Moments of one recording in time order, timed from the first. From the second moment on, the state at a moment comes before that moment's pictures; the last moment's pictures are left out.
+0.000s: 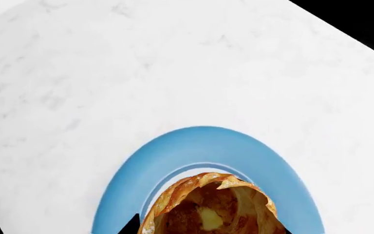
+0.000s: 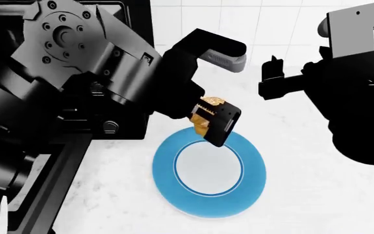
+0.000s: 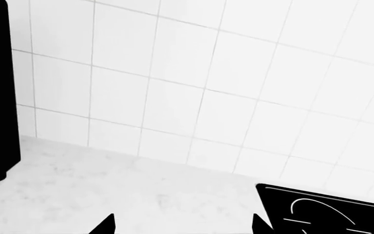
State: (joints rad) left arm -1.71 -0.20 1.00 -0.46 -1.86 -1.36 -0.52; right arm 1.18 0.73 -0.46 -0.32 1.31 1.06 0.80
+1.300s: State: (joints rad) left arm -1.55 -0.18 1.13 -0.48 -1.67 -1.26 -0.35; right arm 1.15 0.74 -0.48 -0.32 1.29 1.02 0.78
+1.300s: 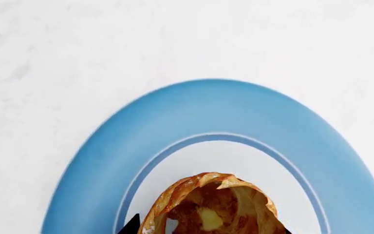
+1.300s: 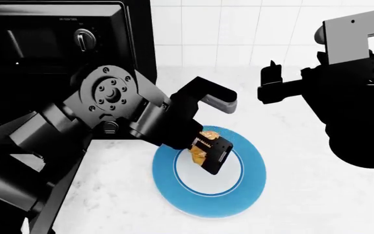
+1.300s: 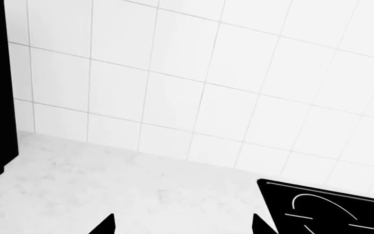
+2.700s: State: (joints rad) left arm -1.91 -0.38 0.89 -0.36 -2.08 -1.25 -0.62; right arm 1.18 0.75 -0.47 -0.34 1.33 1.03 0.81
